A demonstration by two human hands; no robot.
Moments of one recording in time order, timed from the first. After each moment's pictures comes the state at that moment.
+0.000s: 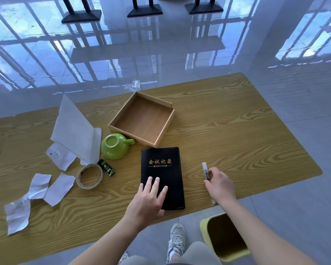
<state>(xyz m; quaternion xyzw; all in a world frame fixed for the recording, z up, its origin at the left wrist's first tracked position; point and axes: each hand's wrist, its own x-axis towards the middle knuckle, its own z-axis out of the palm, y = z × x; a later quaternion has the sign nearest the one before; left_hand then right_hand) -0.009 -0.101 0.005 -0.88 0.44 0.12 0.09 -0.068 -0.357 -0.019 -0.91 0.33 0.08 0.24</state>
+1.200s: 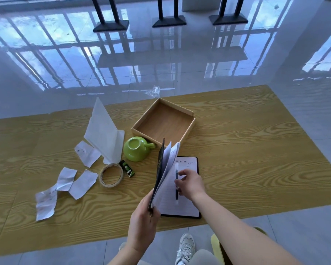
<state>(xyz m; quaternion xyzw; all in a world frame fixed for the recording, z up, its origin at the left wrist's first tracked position) -0.043 -0.053 0.016 -0.89 0.10 0.05 -0.45 0.013 -0.244 0.004 -0.78 0.32 0.14 0.52</state>
